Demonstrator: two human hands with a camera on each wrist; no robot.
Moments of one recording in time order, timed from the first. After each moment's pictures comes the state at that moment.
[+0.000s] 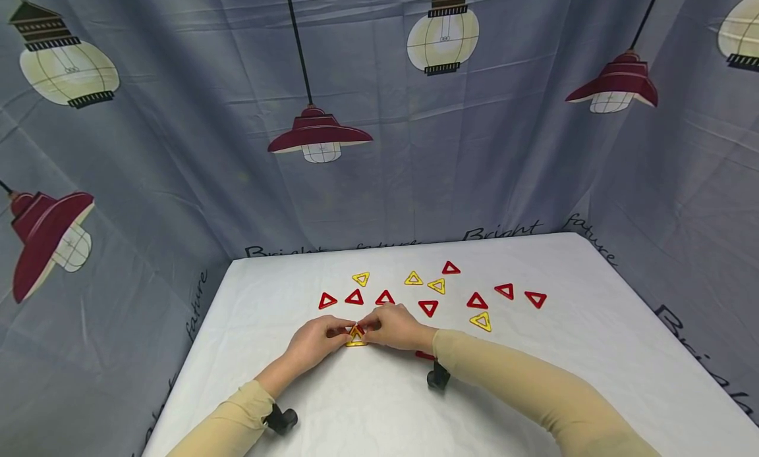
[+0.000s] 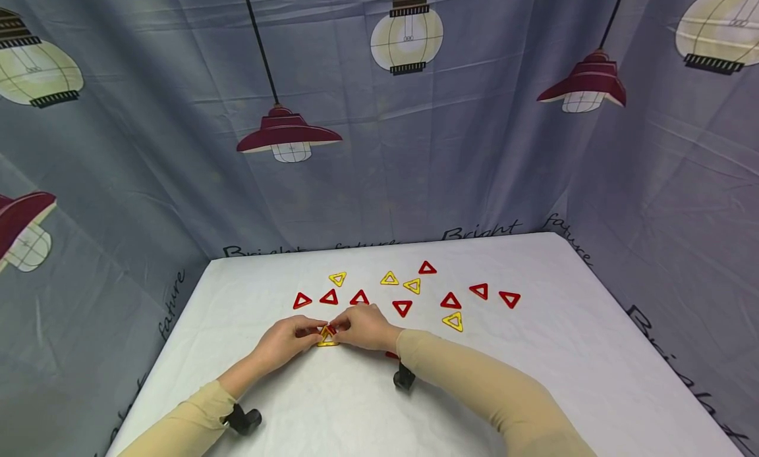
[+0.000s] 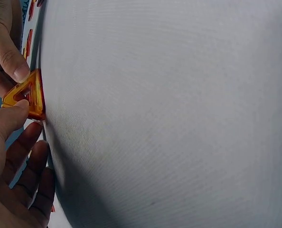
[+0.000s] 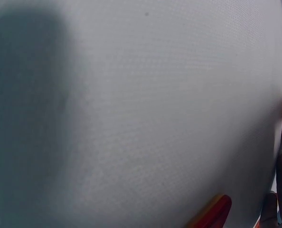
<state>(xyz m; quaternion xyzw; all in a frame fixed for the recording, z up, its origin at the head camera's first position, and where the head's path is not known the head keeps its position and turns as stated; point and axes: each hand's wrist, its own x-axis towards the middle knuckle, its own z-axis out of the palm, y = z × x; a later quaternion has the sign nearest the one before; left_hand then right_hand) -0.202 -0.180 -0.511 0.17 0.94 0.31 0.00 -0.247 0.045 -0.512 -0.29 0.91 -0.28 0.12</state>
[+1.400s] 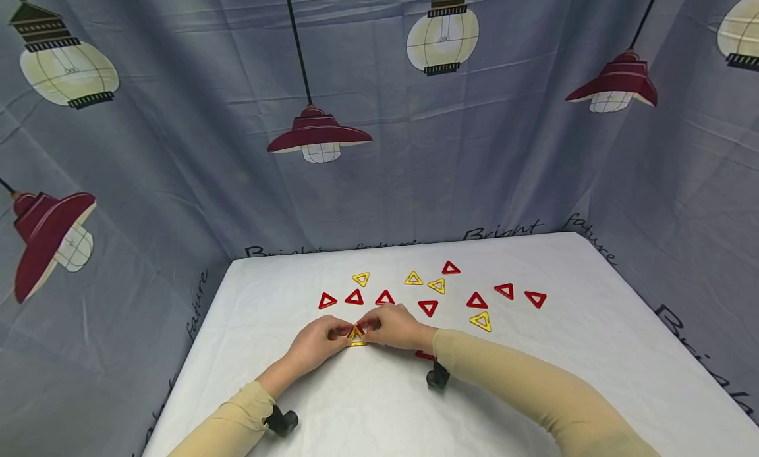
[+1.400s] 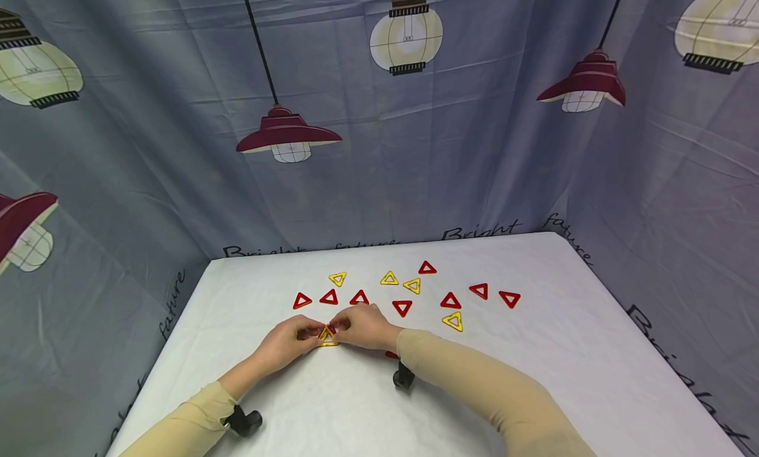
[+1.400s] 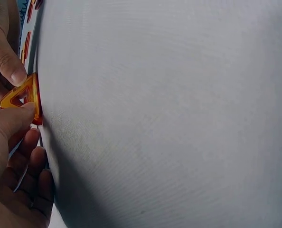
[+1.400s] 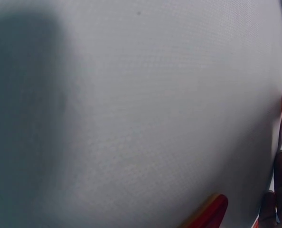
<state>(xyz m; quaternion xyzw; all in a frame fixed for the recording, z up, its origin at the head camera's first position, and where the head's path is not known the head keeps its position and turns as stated) -0.200 -0.178 -0.515 0.16 0.93 0.32 0.01 -0.248 0.046 -0.514 -0.30 0.90 -0.31 0.12</state>
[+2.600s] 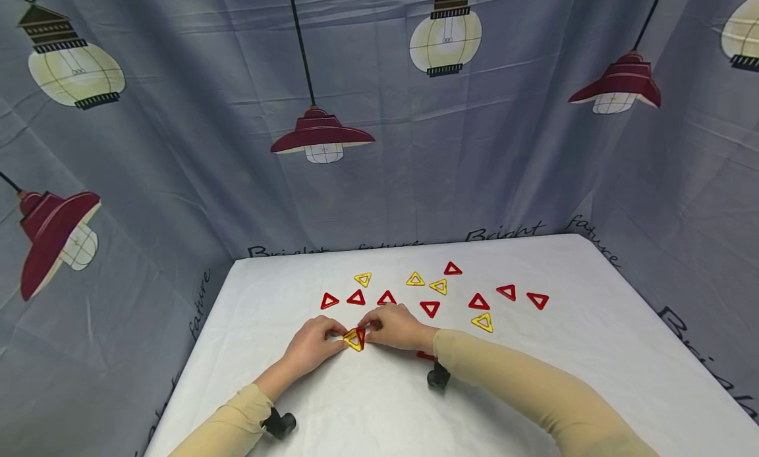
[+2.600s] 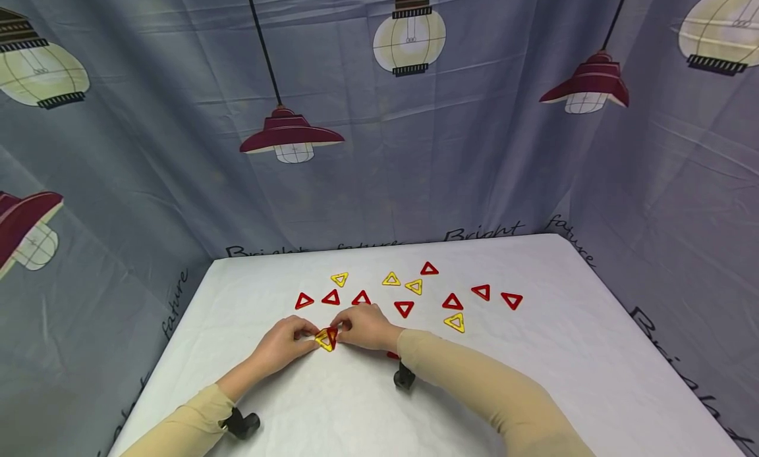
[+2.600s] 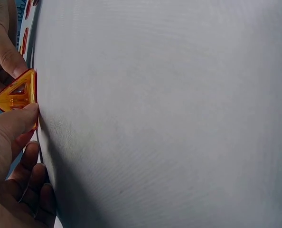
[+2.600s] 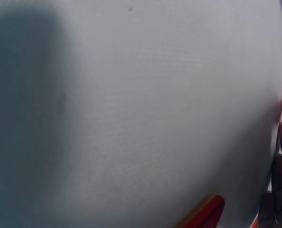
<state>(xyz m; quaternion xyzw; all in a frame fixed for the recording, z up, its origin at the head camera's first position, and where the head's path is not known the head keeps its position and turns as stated) -0.197 -0.187 -0.518 0.13 0.94 0.30 -0.01 -0.250 0.045 -0.513 -0.33 0.90 -0.27 0.10</state>
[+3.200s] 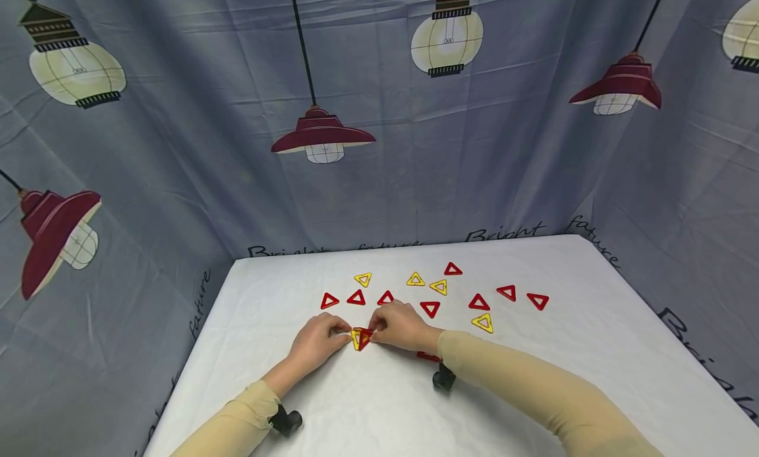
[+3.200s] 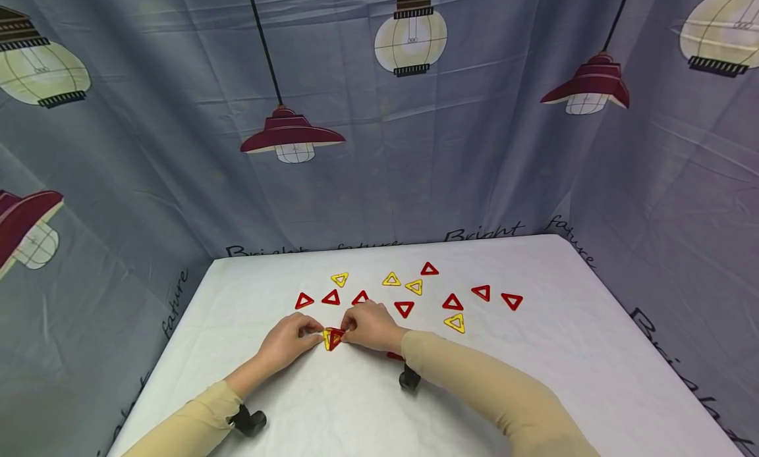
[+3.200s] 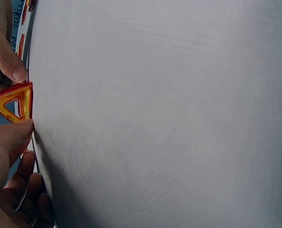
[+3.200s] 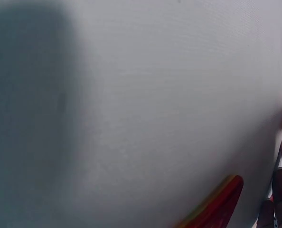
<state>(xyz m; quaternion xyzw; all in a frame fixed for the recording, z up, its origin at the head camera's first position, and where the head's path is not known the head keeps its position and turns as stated) -0.201 -0.177 -0.519 0.12 0.95 0.28 -0.03 -0.249 0.051 -0.513 -0.29 0.92 -0.25 0.09</state>
